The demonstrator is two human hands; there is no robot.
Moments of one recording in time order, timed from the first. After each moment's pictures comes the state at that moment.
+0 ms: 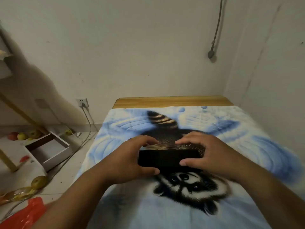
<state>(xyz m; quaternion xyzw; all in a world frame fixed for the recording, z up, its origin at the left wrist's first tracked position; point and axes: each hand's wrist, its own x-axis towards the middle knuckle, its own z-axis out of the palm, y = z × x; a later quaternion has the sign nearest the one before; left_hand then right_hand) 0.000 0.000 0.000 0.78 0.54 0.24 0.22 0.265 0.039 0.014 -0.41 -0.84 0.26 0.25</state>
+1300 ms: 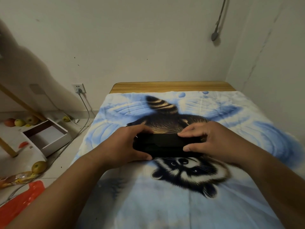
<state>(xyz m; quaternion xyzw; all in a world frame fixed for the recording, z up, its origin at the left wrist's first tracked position) -0.010 0.010 -0.014 0.78 0.54 0.23 0.20 0.274 0.050 0.001 -0.43 -0.83 0.29 0.21</state>
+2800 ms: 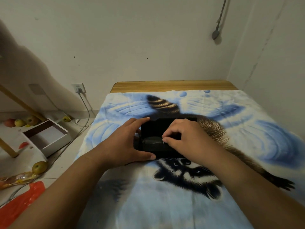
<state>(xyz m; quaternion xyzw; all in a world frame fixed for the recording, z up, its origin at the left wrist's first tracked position) -0.012 0.012 -0.016 0.76 0.56 0.25 0.21 0.206 0.040 -0.005 -0.45 -0.83 0.19 0.27</state>
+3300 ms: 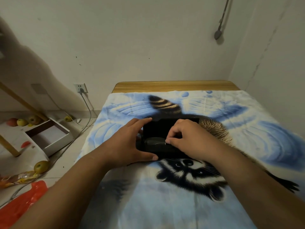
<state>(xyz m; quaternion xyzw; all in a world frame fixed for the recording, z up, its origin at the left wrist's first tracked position) -0.014 0.013 -0.018 0.76 0.56 0.25 0.21 0.204 0.047 0.001 -0.49 -0.82 0.23 0.19</state>
